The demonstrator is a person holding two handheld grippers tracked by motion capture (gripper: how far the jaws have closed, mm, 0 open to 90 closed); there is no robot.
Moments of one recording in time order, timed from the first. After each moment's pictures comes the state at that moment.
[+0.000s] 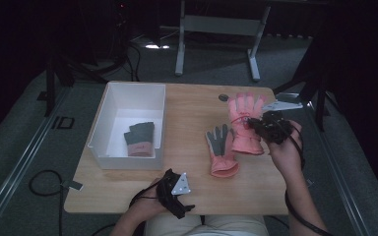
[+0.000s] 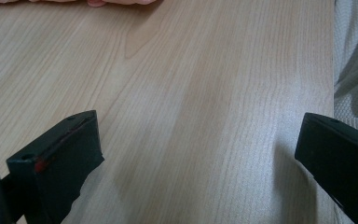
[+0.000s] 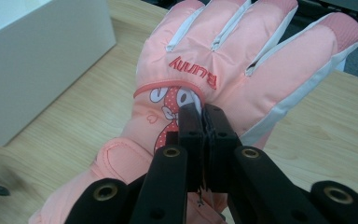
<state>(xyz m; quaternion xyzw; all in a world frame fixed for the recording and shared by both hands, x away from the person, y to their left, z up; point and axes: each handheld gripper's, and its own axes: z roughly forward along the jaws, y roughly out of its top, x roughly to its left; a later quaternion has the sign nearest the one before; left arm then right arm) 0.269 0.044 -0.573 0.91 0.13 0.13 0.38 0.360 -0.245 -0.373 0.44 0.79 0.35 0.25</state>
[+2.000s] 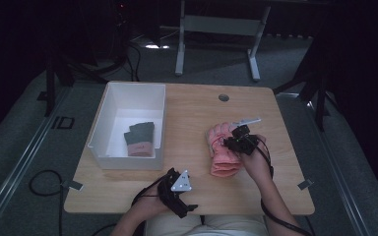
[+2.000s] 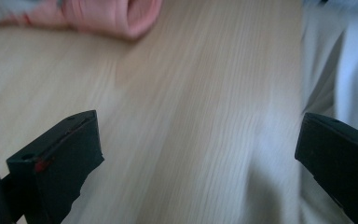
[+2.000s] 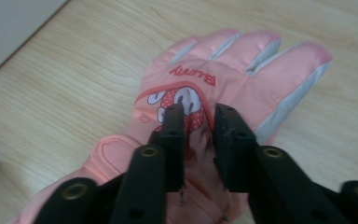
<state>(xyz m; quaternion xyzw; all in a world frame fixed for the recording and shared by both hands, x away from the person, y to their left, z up) 0.272 0.041 -0.555 0.90 0.13 0.09 0.42 0.395 -0.207 -0.477 0.45 0.82 0.29 0.18</state>
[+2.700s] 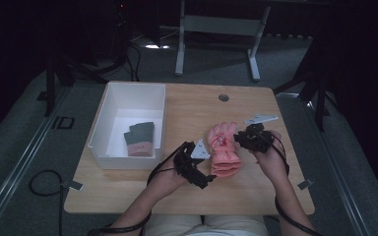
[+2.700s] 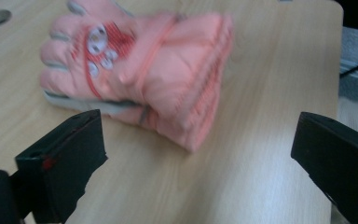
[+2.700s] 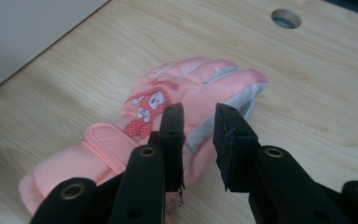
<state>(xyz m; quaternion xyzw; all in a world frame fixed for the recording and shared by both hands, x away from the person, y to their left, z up) 0.322 -0.002 -0.476 0.88 0.19 0.12 0.41 0.381 -0.237 -0.444 0.41 0.82 0.32 0.21</state>
